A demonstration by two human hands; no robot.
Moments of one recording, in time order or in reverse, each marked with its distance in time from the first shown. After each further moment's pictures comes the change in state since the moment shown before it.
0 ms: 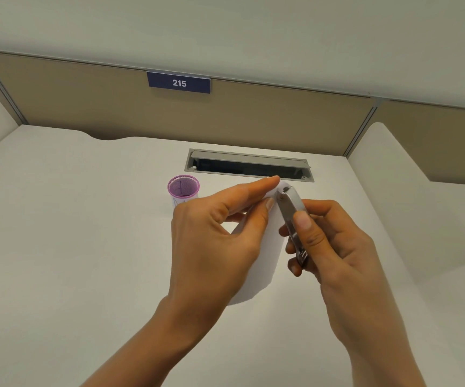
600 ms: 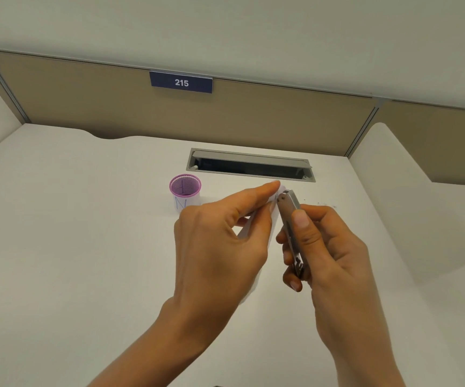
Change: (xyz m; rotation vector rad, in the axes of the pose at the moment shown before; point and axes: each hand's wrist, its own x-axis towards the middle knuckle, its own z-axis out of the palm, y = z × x) left_hand -0.006 0.004 0.002 0.116 0.003 0.058; right_hand -0.007 0.001 0.013 0.079 0.061 0.059
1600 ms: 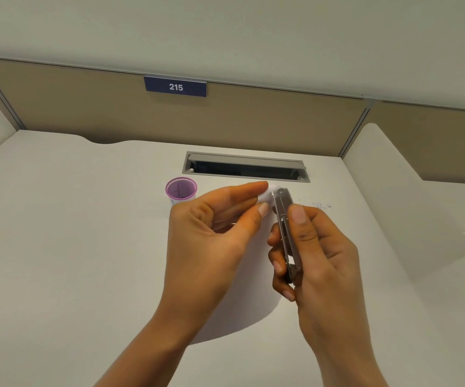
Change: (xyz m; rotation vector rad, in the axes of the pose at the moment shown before) left_hand -0.001 -0.001 -0.007 -0.300 -0.055 -0.296; right_hand -0.008 -0.002 0.007 0.156 0.027 -0.007
